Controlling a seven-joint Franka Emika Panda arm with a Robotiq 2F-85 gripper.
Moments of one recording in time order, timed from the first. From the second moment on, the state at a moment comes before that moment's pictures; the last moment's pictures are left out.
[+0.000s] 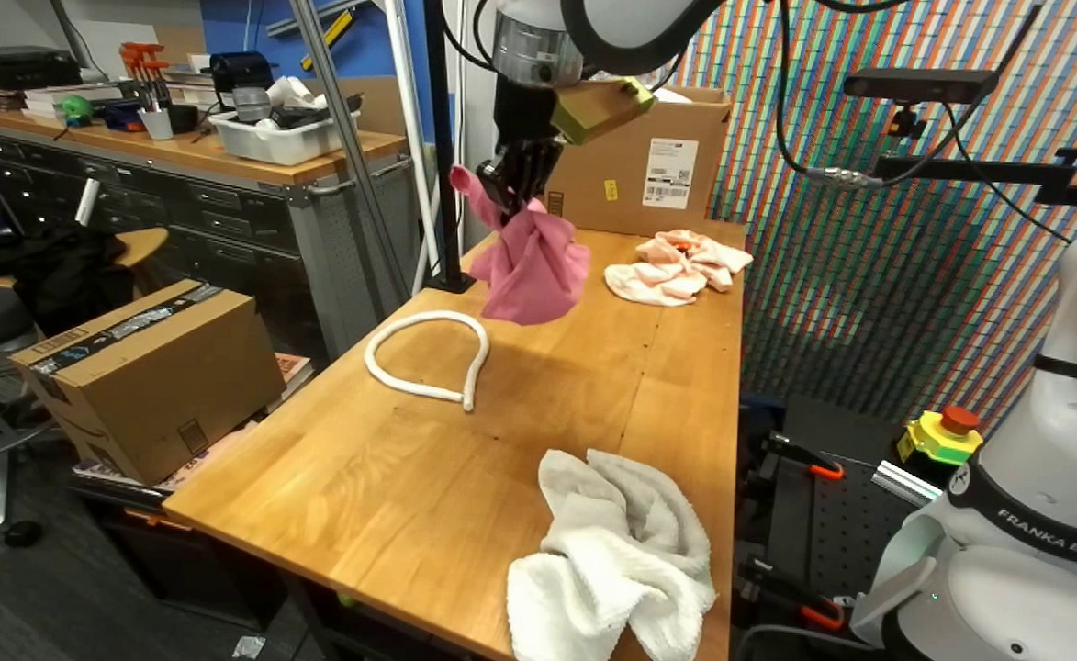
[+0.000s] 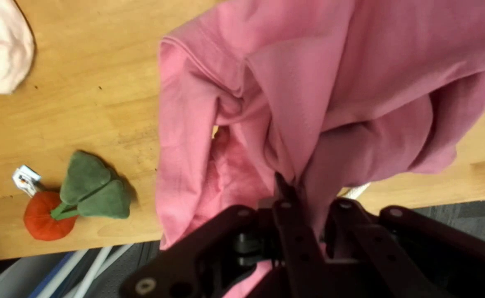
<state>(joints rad) 0.13 -0.02 -0.03 -2.08 -0.21 2.28 0.31</state>
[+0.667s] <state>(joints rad) 0.02 -0.20 -0.02 -2.36 -0.21 2.27 0.31</state>
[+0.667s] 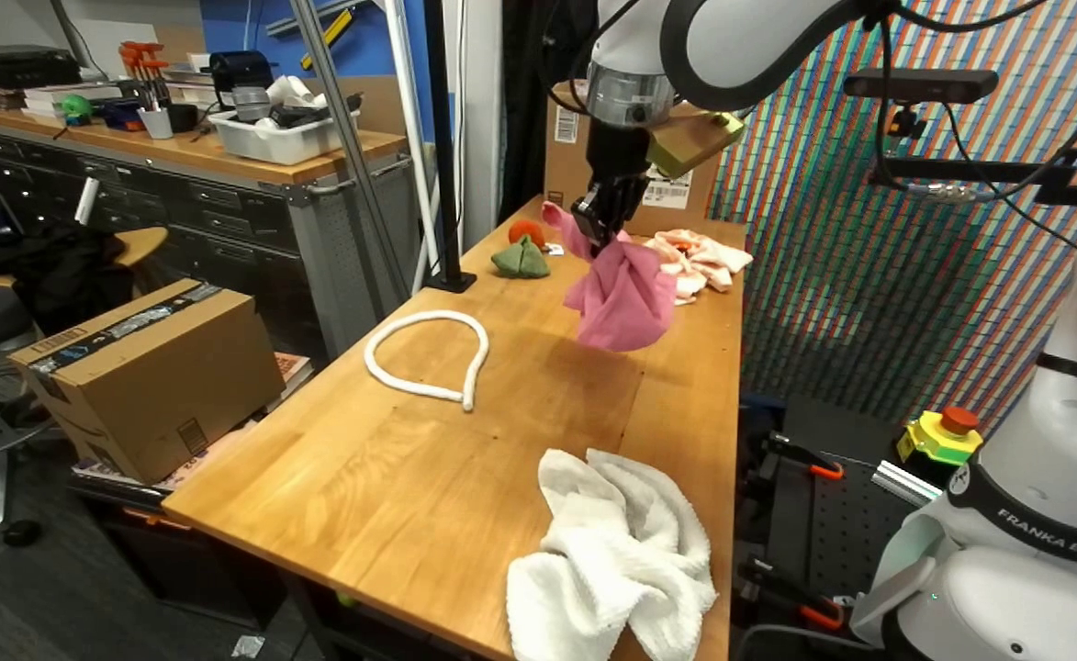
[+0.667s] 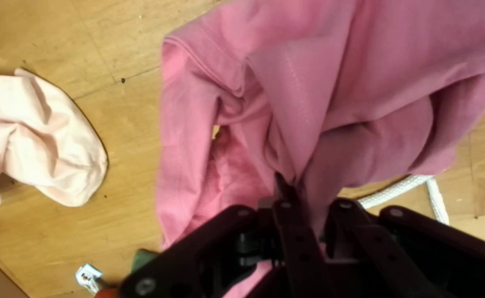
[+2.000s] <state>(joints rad) 0.02 -0.46 0.03 -2.39 -0.15 1.95 0.06</state>
